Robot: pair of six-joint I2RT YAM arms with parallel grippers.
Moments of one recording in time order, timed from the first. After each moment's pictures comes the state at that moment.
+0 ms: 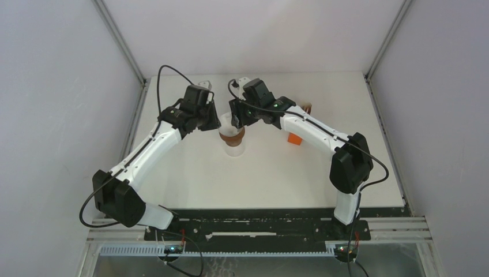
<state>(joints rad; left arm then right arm) -0.46 1.42 1.32 -0.69 -0.06 -0.50 0.72 1.86 1.68 -0.53 -0.10 0.22</state>
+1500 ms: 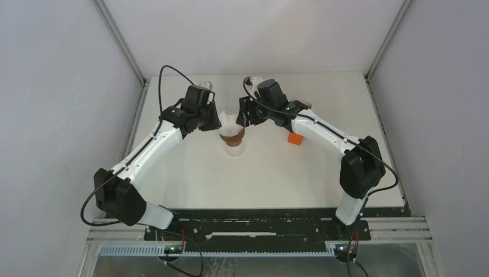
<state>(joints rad) -0.46 1.43 1.32 -0.69 -0.06 -0.50 0.65 1.74 1.50 -0.37 -0.23 0.31</state>
